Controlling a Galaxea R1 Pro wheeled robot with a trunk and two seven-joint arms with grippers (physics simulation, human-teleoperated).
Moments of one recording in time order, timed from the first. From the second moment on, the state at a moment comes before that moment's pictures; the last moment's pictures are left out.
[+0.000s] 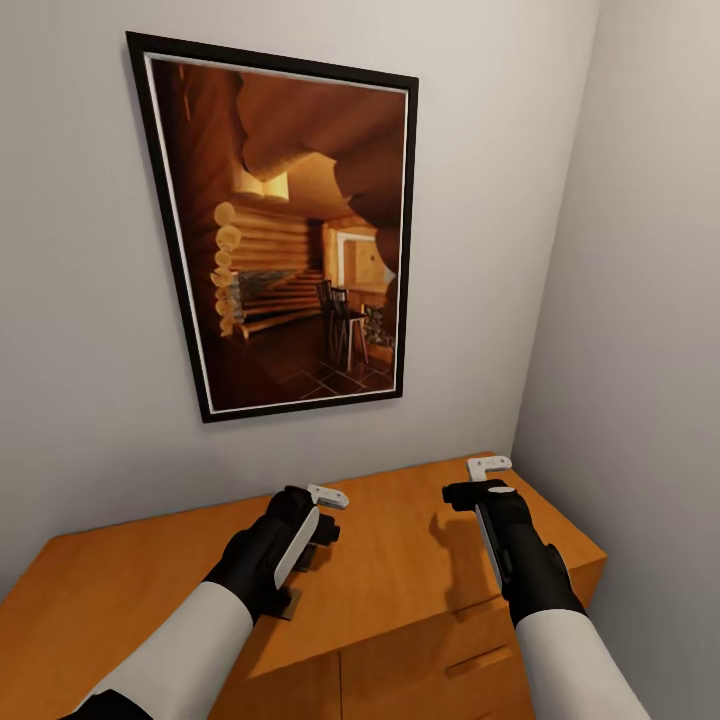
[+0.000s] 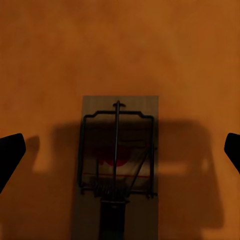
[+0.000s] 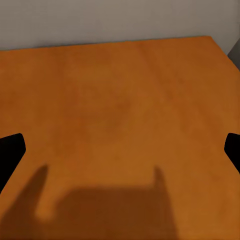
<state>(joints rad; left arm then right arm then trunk) -0.74 -0.17 -0.31 -0.81 0.16 0.94 0.25 -0.64 0.13 -0.15 -1.04 0.37 0.65 0.07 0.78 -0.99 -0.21</state>
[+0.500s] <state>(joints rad) -0.74 -0.17 -0.31 -0.81 0.16 0.94 0.25 -0.64 0.13 -0.15 -1.04 0.37 0.65 0.07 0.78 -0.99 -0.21</state>
